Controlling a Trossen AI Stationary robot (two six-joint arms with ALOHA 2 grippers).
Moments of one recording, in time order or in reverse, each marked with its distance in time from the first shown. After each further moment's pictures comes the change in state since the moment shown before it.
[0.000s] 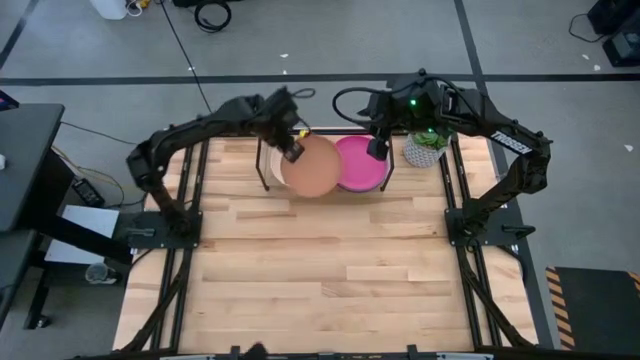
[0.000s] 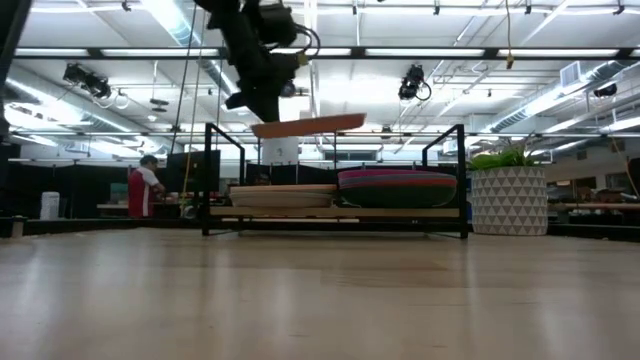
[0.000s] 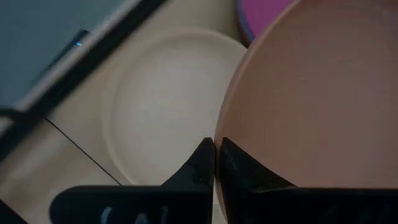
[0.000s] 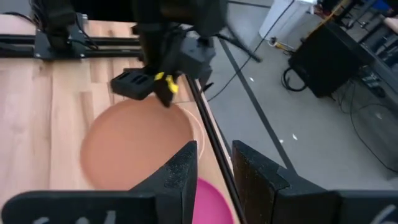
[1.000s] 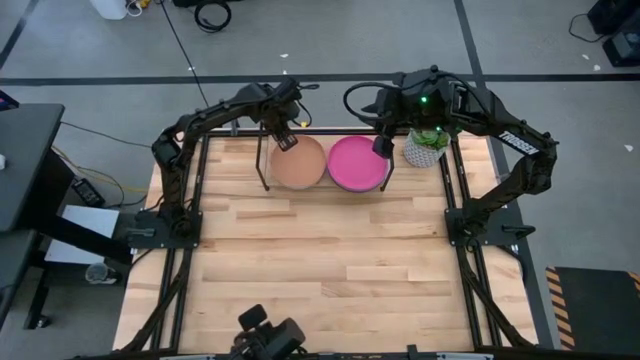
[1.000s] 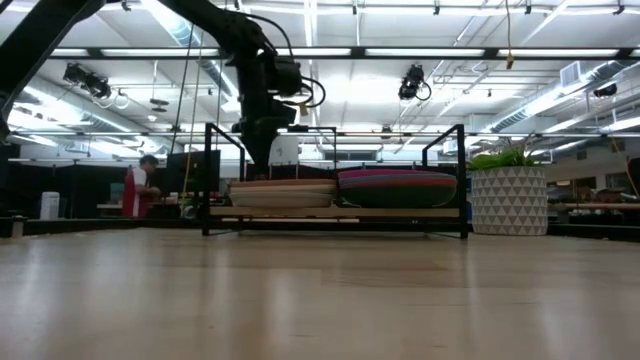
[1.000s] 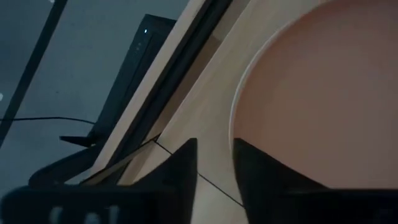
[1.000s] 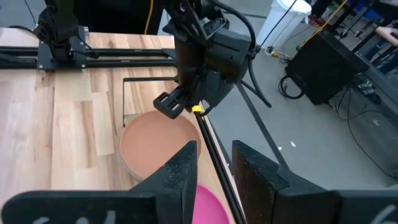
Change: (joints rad) left arm 0.168 0.266 0.169 -0.093 -0.179 0.375; right arm -0.006 -0.034 0.000 0.004 -0.003 -0.003
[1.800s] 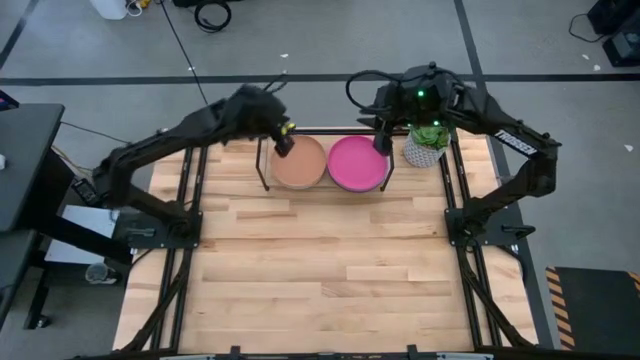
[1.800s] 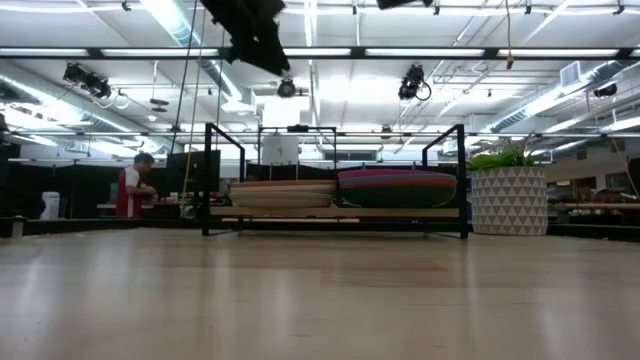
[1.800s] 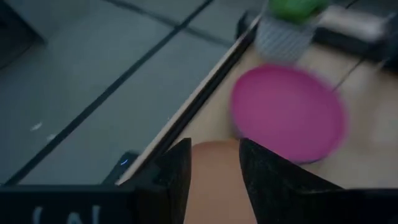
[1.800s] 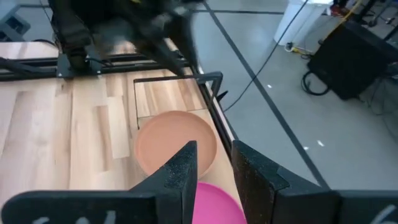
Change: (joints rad) left arm -0.200 -0.493 -0.256 0.403 0.022 -0.157; right arm -0.100 -0.037 -0.101 0.074 -0.158 0.022
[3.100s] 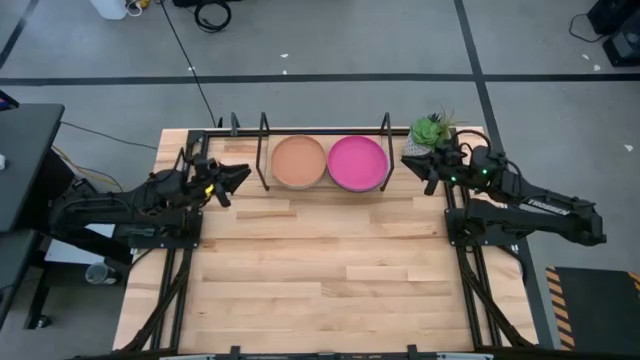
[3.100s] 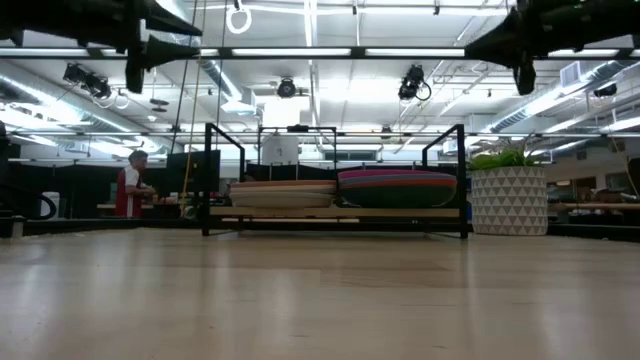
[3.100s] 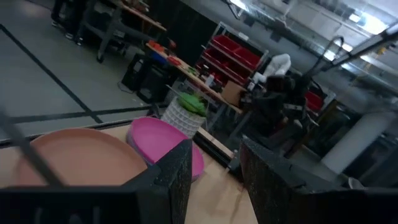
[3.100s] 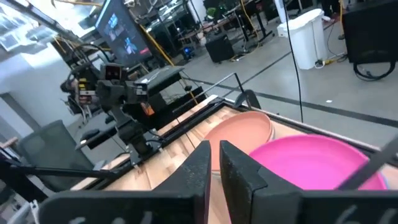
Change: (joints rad) left arm -0.402 -1.001 -1.095 0.778 -0.238 -0.556; right arm -0.044 -0.974 -1.361 0.858 -0.086 0.623
